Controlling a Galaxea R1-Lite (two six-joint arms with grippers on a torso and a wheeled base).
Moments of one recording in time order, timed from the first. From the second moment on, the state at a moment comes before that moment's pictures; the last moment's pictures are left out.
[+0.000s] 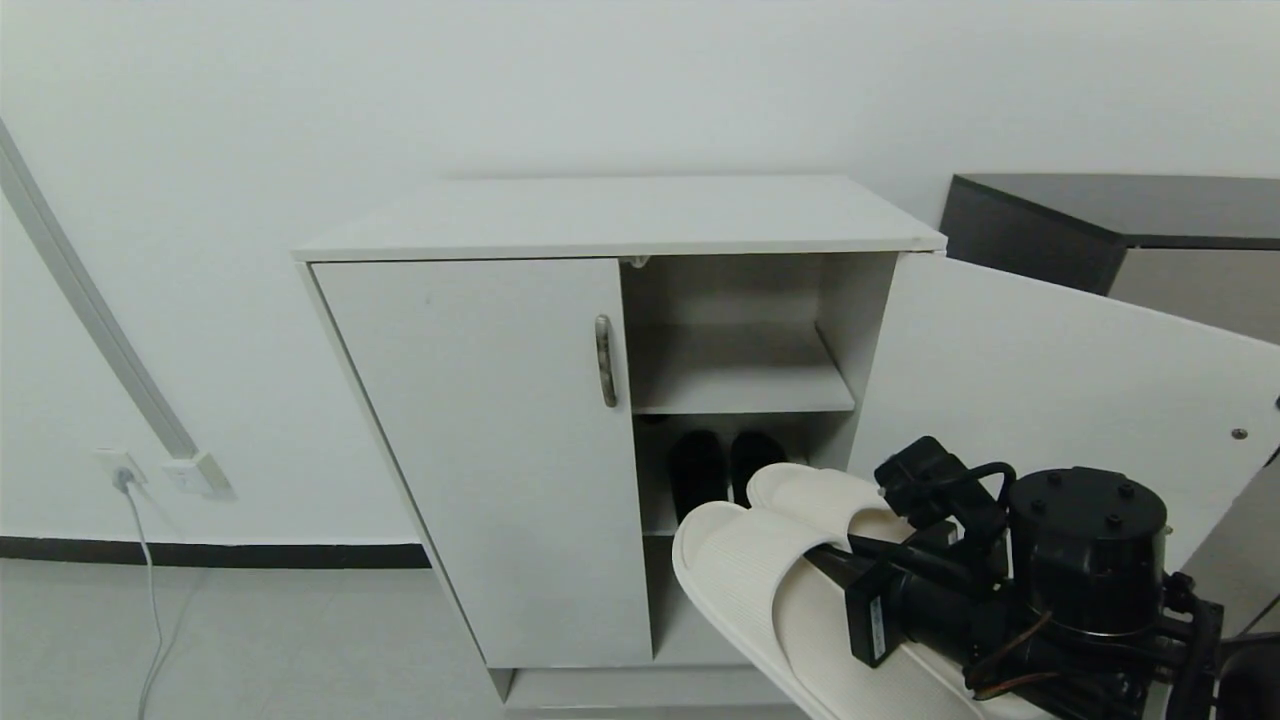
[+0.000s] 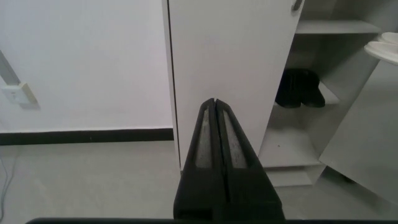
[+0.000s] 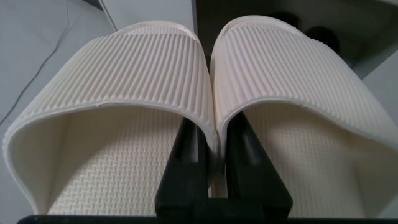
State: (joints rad) left arm 0.00 0.00 0.00 0.00 0.00 -0.01; right arm 0.77 1.71 -0.47 -0.96 -0.11 0.08
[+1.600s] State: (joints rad) left arm 0.00 0.00 0.00 0.00 0.00 -0.01; right arm 0.91 1.88 -0.83 -0.75 -0.63 0.15
